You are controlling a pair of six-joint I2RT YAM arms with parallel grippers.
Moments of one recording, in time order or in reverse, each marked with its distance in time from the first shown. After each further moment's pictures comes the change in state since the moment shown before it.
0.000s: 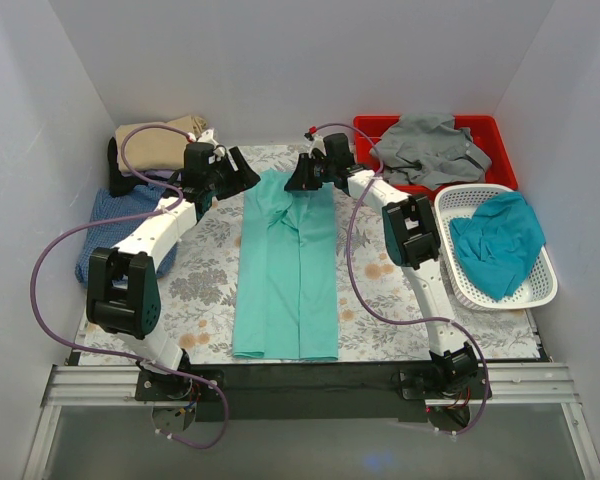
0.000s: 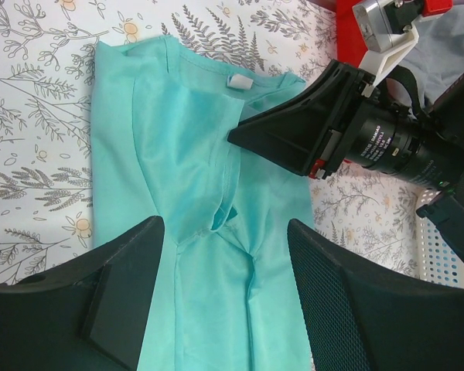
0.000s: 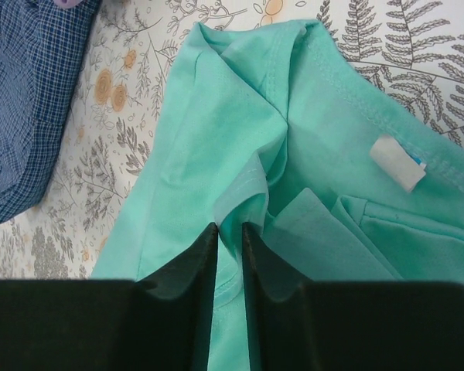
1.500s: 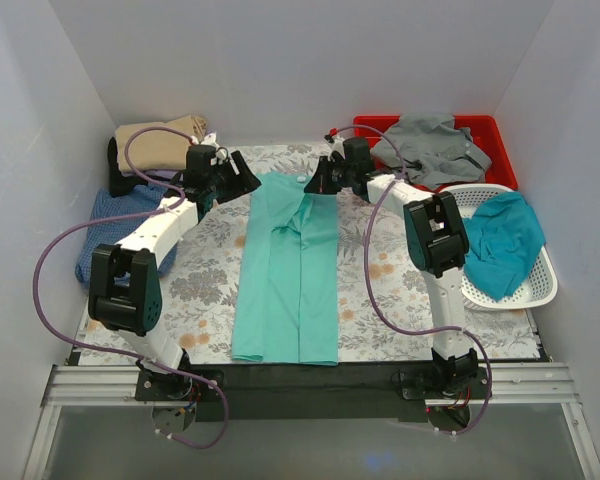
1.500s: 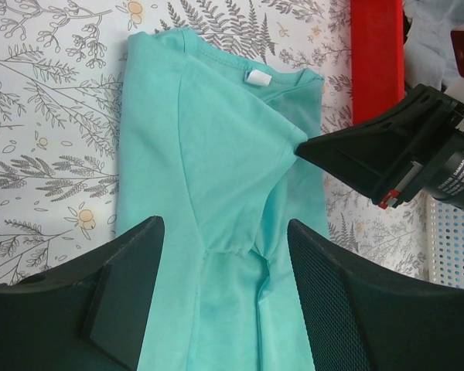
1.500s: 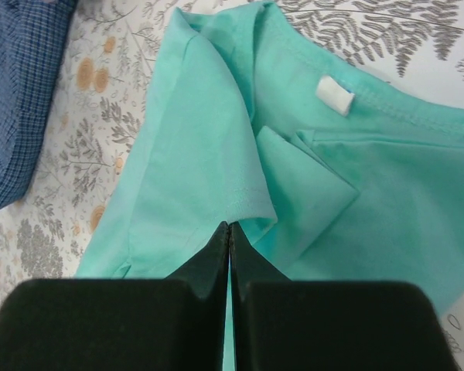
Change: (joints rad) left arm 0.000 0.018 -0.005 -0.016 0.014 0.009; right arm -0.041 -0.282 -0.400 0.121 0.076 -0.029
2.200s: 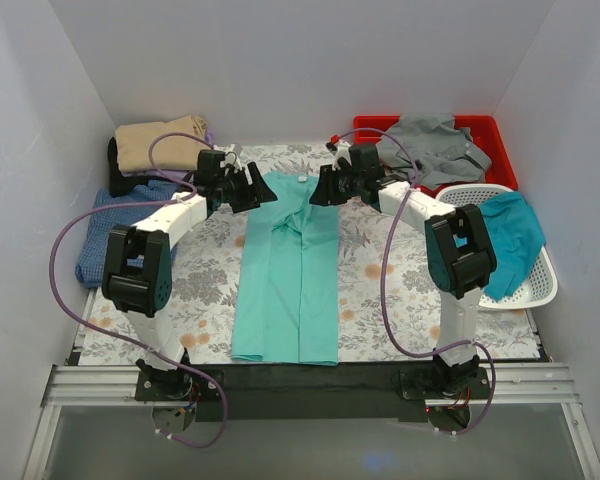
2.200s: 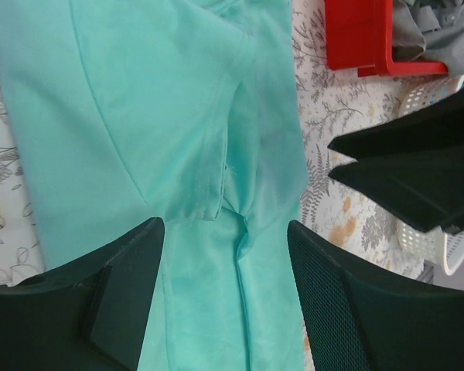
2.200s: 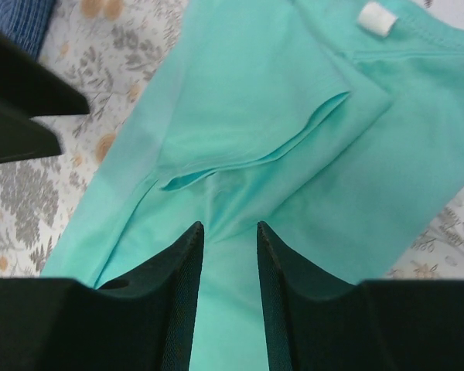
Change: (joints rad) left arm -0.001 0.137 0.039 -0.024 0.256 0.016; right arm 0.024 -0.251 -0.229 -0.095 0.077 -0.150
